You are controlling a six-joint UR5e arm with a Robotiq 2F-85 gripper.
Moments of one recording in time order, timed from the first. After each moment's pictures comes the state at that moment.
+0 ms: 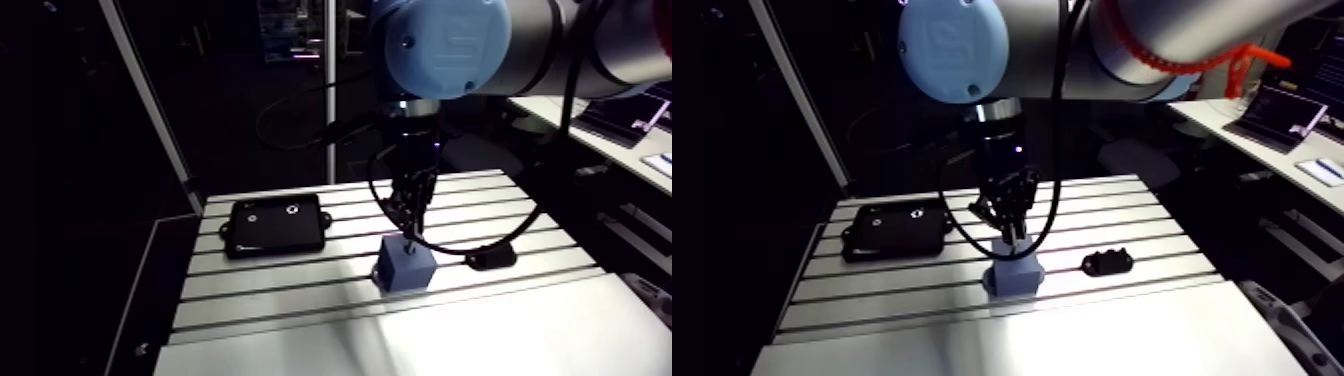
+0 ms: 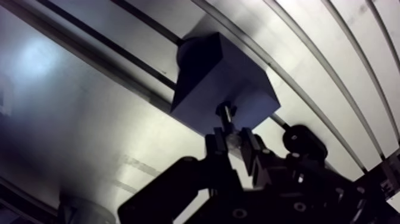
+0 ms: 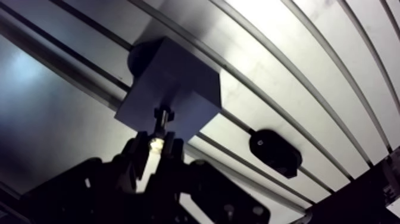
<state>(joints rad) -0.18 -1.34 1.88 -1.88 -1.75 -2.42</state>
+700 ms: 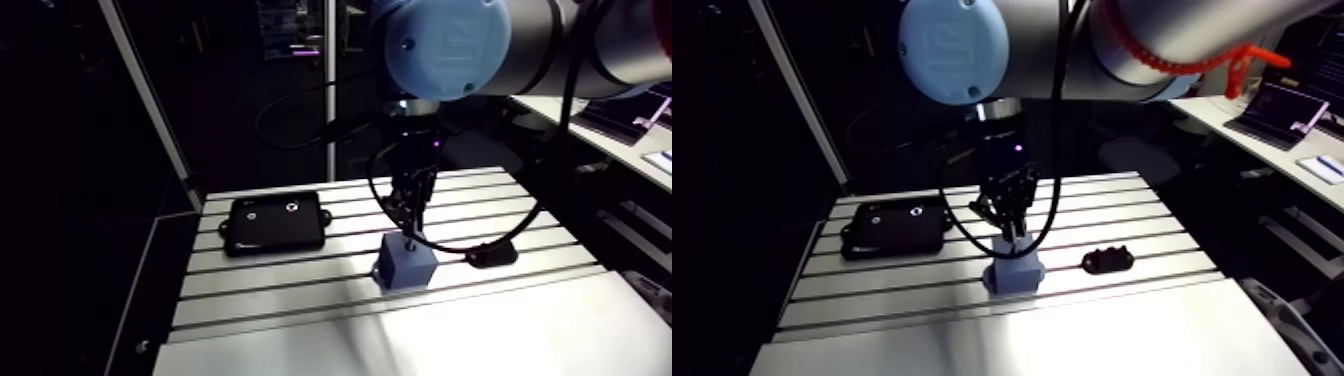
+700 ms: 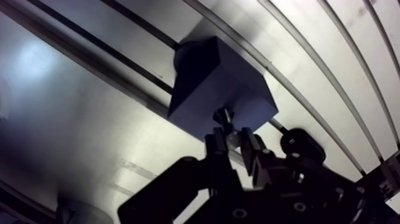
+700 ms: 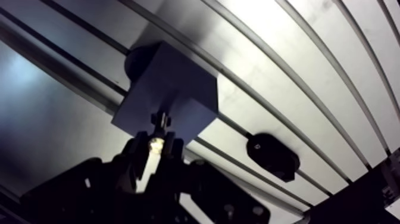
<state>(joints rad) -0.18 -1.33 1.88 -1.90 -1.75 -2.42</state>
